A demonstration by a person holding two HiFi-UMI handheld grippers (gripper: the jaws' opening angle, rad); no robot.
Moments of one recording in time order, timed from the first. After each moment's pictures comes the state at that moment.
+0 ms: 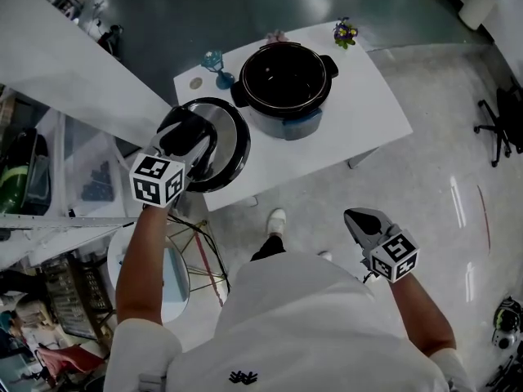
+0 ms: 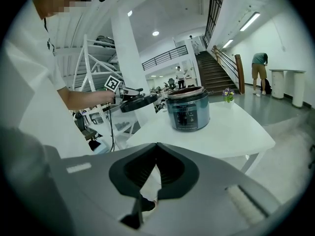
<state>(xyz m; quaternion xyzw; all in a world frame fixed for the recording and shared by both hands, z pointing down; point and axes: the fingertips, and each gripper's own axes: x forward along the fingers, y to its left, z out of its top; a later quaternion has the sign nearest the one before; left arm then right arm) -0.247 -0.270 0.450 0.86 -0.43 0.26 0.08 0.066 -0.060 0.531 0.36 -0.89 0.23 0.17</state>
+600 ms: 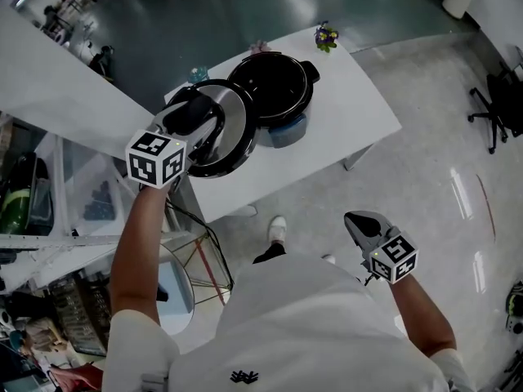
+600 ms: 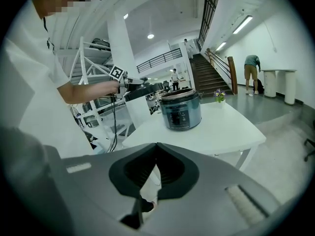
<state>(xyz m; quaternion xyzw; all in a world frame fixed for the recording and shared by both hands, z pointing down) -0.169 -0.315 0.395 0.89 -0.37 0.26 0.05 0.090 -0.052 0.534 0.39 -0.88 0.23 0.16</state>
